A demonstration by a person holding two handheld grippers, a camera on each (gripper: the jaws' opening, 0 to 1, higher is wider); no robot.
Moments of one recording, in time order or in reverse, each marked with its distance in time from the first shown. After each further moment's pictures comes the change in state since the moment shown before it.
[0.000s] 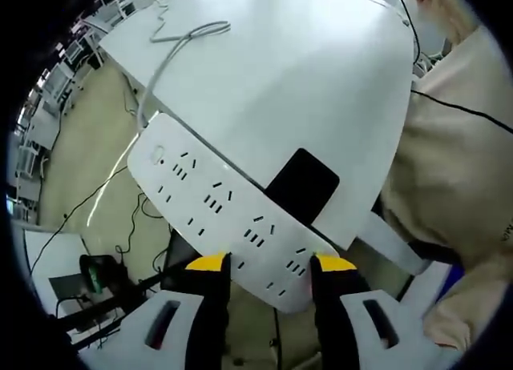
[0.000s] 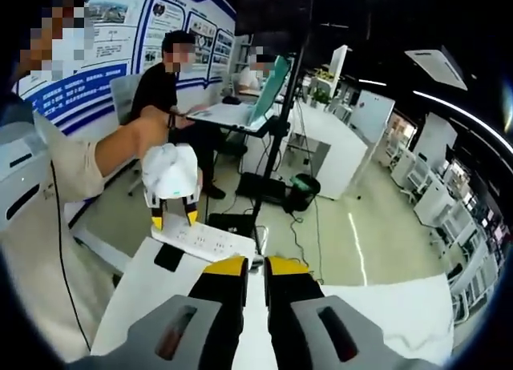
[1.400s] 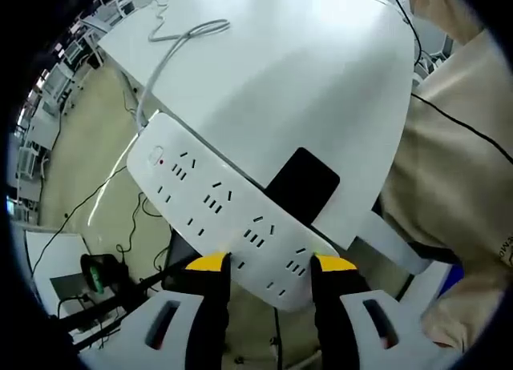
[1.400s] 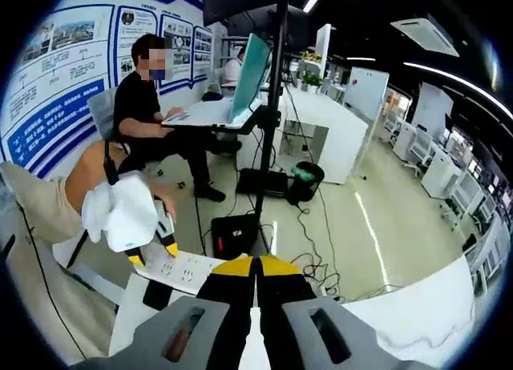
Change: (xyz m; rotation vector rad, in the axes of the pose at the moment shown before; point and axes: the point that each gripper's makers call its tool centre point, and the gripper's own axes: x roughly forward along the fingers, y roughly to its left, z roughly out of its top) left arm 0.000 0.000 -0.001 0.002 0.014 0.004; right arm 0.085 -0.022 0.022 0.151 0.049 0.017
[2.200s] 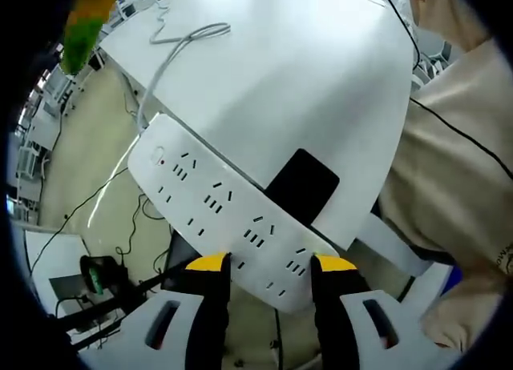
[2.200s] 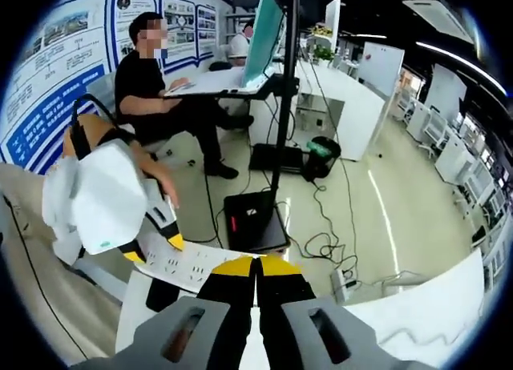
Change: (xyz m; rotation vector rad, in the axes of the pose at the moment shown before) left arm -0.001 0.011 -0.007 -0.003 -0.033 0.000; right arm 0.059 0.036 -0.028 0.021 0.142 0.074
